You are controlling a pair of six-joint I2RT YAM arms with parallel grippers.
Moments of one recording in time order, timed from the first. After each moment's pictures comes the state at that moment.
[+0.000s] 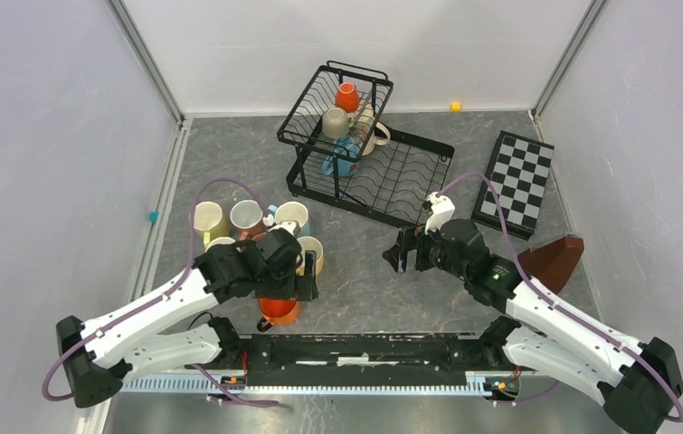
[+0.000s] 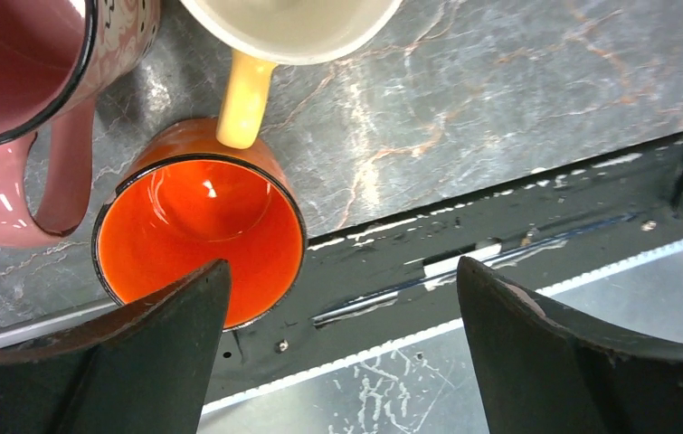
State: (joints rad) left arm -0.94 0.93 0.83 -1.00 -0.12 -0.81; right arm 0.73 0.84 0.54 -0.19 0.01 0.46
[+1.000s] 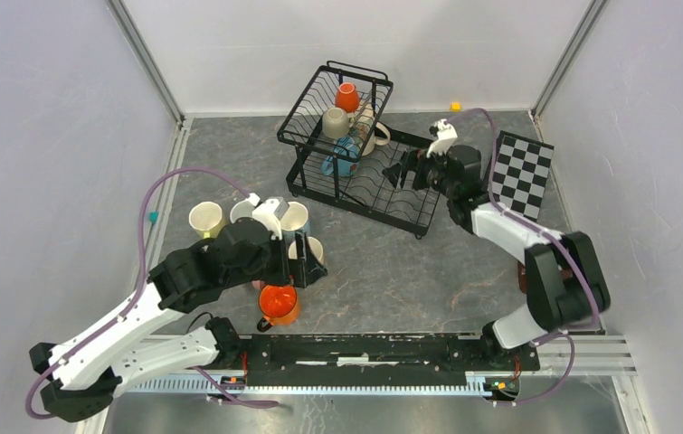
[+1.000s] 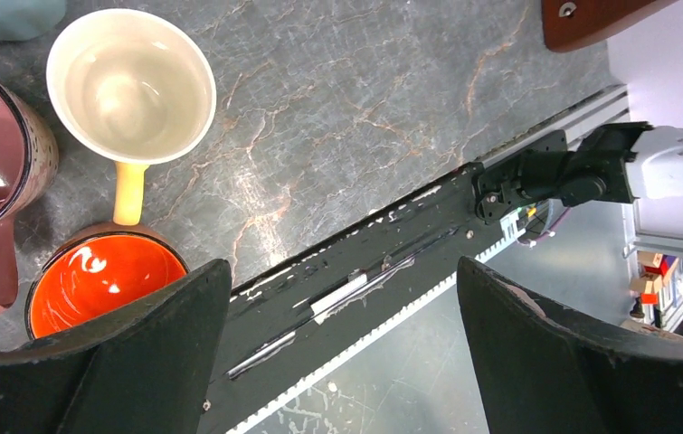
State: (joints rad) left arm -0.94 0.78 0.99 -0.88 -0.07 -0.77; right arm 0.32 1.48 0.83 0.38 -0.30 0.33
